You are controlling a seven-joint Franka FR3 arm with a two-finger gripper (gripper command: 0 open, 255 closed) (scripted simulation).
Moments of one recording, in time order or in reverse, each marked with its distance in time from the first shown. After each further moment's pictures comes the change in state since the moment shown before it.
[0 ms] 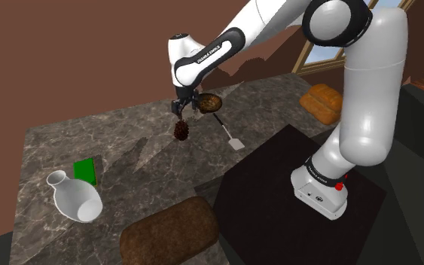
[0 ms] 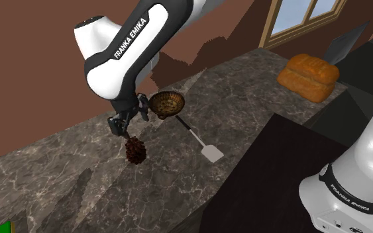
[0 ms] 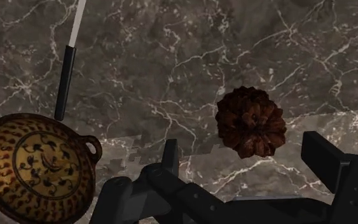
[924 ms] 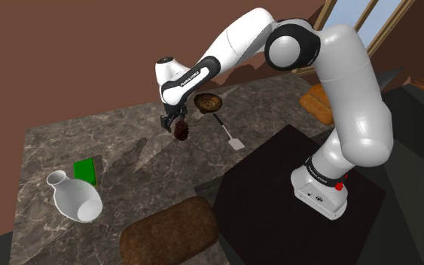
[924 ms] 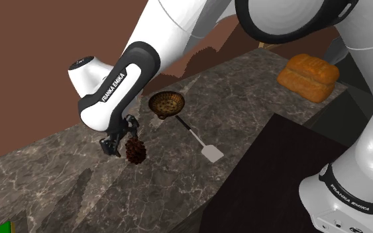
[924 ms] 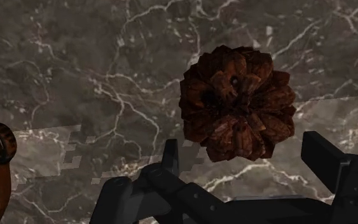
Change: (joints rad) arm 0.055 0.304 -0.010 0.261 -0.027 0.038 0.022
